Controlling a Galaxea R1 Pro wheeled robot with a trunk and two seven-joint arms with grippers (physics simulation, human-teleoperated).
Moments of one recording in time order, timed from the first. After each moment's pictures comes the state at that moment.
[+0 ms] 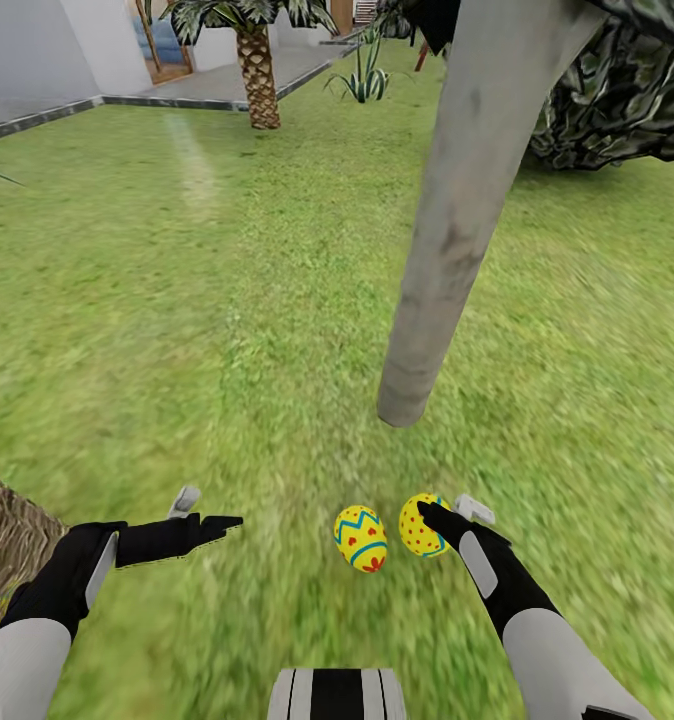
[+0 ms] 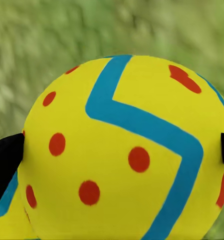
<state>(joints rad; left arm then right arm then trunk) -0.65 0.20 0.28 -0.74 -0.05 0.81 -1.21 -0.69 0.07 -0.23 -0.61 -0.32 0.29 -0.03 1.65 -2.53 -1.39</state>
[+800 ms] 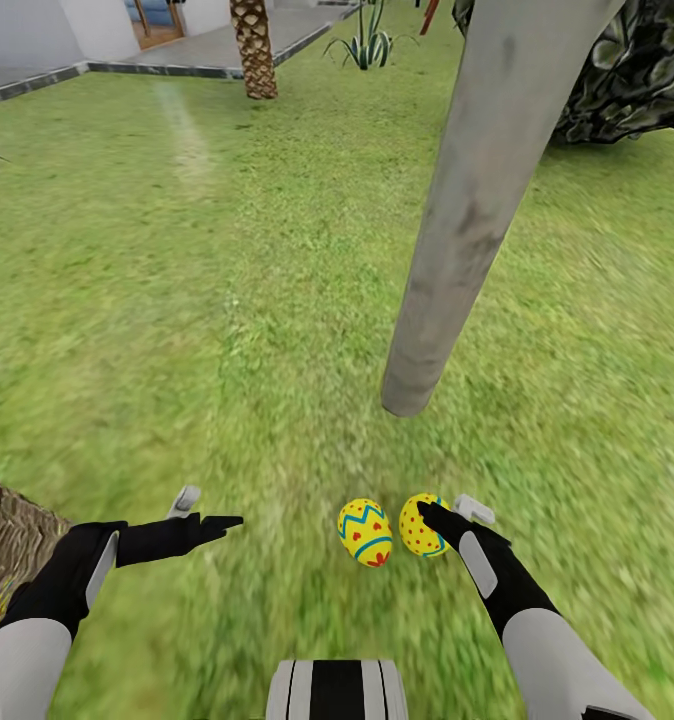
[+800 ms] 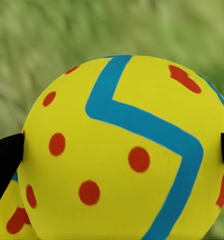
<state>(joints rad) -0.65 0.20 0.28 -0.74 -0.05 0.81 -1.21 -0.69 0.07 -0.23 -0.61 -0.31 0.29 -0.03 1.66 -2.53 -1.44</state>
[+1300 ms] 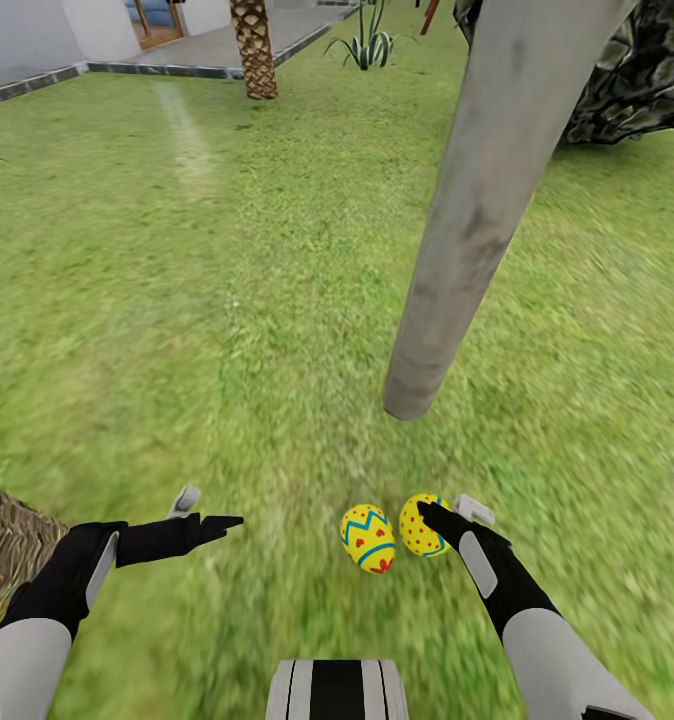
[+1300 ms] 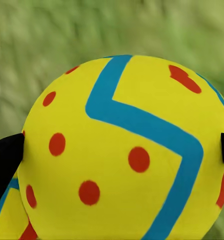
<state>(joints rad) -0.65 0.20 0.28 -0.74 -0.05 0.81 -1.21 -0.69 0.07 -0.23 -0.61 -0.31 0.29 -0.03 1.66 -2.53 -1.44</state>
